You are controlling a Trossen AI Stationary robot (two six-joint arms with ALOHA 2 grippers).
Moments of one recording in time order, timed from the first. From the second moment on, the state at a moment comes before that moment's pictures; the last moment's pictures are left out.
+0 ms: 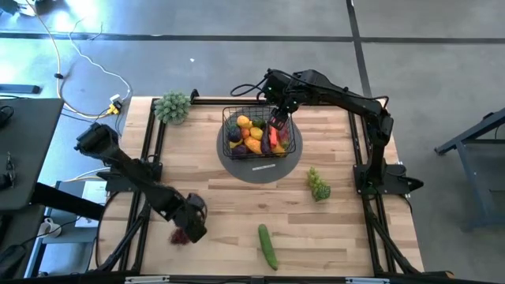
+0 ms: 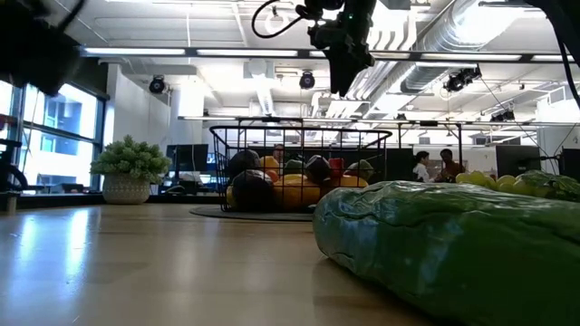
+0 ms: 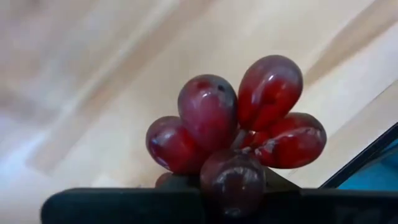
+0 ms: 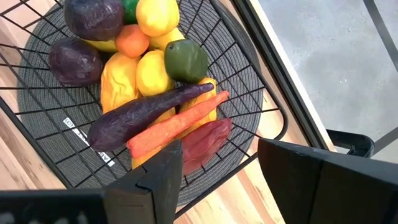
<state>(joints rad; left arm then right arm) -0.56 1.48 0.83 -0.65 0.07 -1.50 -0.39 1.90 2.04 -1.35 0.17 0.08</state>
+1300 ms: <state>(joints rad) 0.30 1.06 0.83 -0.37 0.17 -0.59 -0.32 1.90 2.04 -1.41 0.14 0.46</state>
